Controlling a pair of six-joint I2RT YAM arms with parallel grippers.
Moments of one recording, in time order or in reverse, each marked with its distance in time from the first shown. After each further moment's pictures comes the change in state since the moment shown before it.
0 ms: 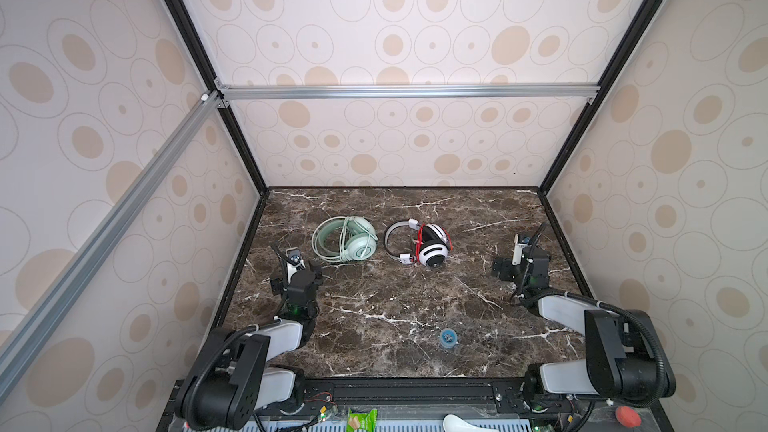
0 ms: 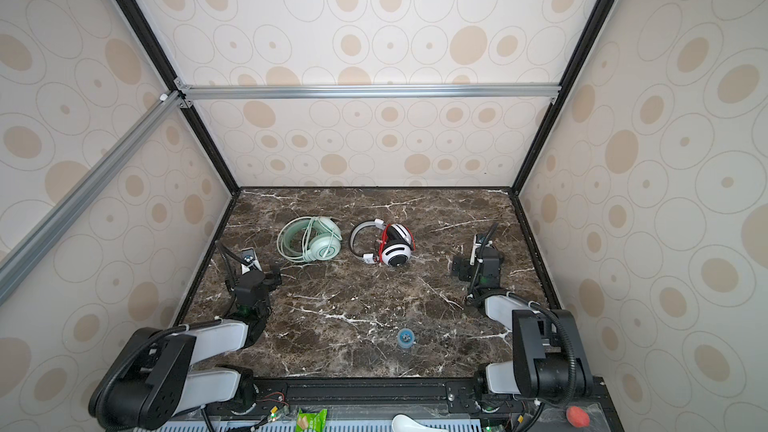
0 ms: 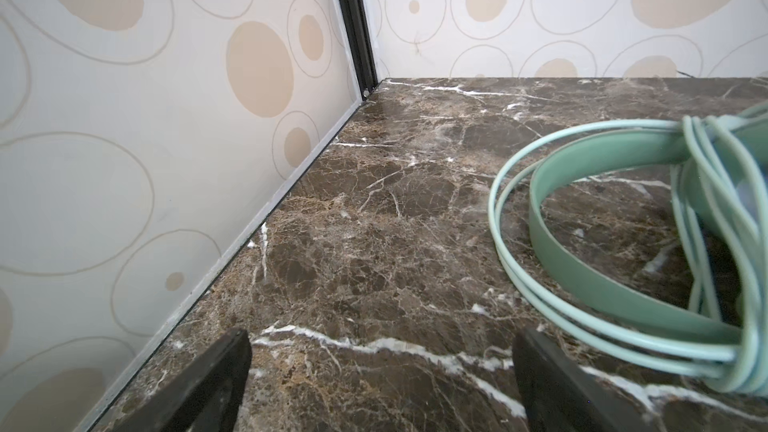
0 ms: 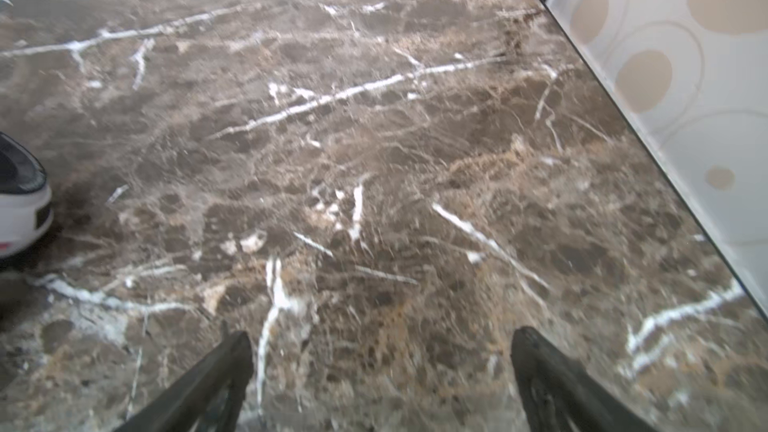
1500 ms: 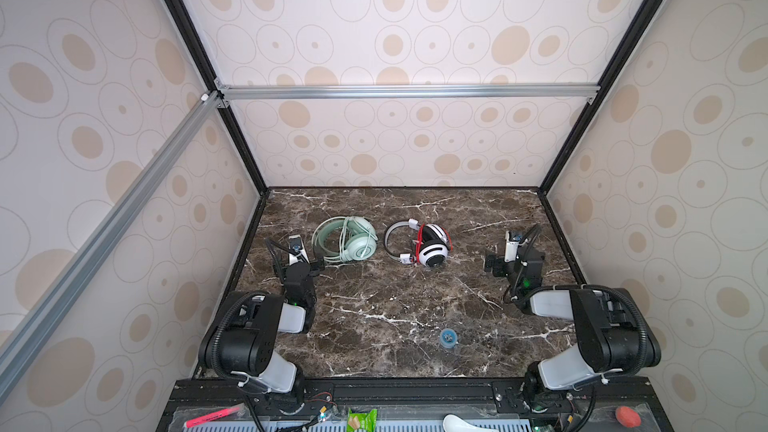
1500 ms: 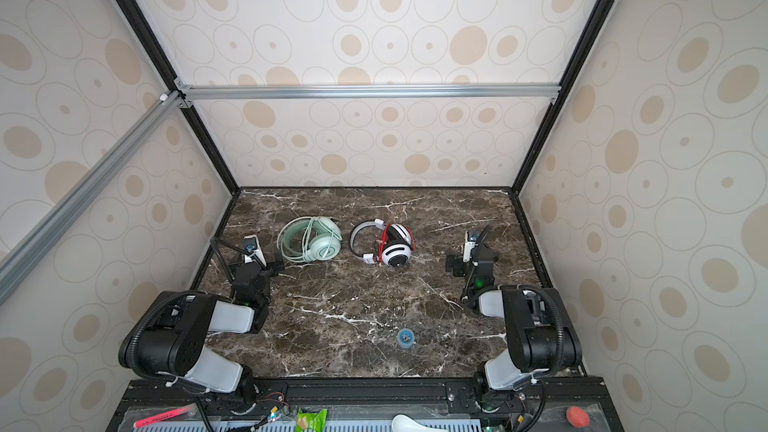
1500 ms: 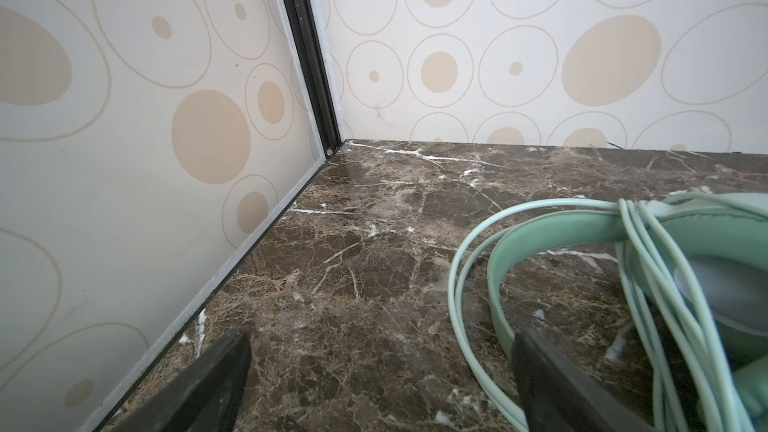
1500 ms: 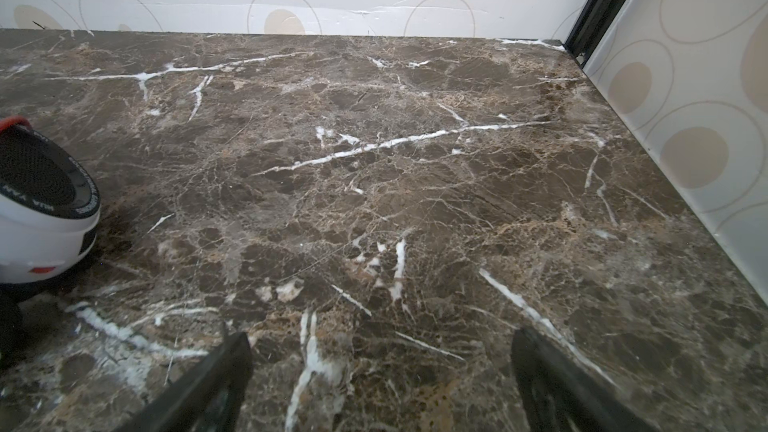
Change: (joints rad) left arm 0.078 0.190 0.089 0.249 0.179 0.054; right arm 0.041 0.124 -0.024 0.249 -0.033 -0.065
